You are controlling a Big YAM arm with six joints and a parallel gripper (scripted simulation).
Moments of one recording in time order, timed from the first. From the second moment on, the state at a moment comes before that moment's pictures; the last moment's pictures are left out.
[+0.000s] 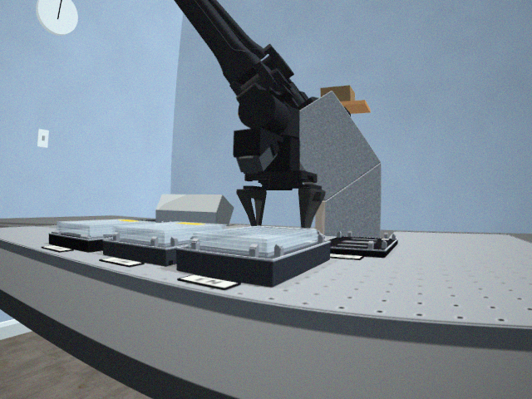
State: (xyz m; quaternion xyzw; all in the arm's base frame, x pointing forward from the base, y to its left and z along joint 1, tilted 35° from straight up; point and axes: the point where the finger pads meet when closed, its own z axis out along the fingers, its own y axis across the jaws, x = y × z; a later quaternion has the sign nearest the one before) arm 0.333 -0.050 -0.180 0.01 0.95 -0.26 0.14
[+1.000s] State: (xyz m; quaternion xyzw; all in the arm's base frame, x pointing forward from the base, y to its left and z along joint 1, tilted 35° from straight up) arm 0.323 -0.043 -0.165 0.01 0.95 -0.26 0.14
